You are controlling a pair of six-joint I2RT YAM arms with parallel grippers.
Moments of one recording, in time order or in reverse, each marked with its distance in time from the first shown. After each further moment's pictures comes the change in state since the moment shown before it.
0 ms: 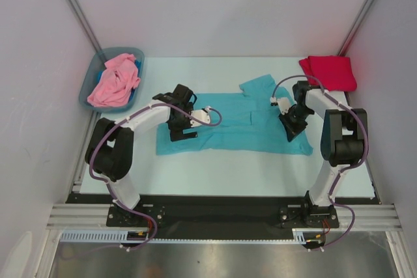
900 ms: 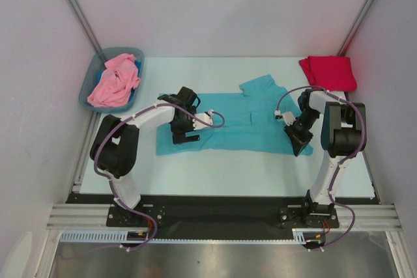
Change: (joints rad) left arm -0.026 0.055 0.018 -0.022 0.016 -0.016; right arm -0.086 0.126 -0.028 -0.166 0.000 -0.121
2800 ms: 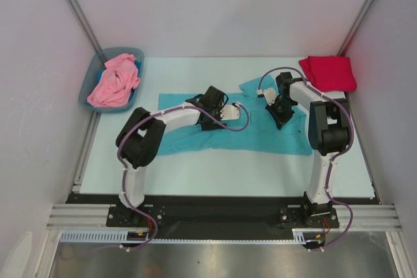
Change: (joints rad) left arm -0.185 0.246 0.174 0.486 -0.181 -0.026; right arm 0.203 0.056 0.207 0.272 0.096 0.180
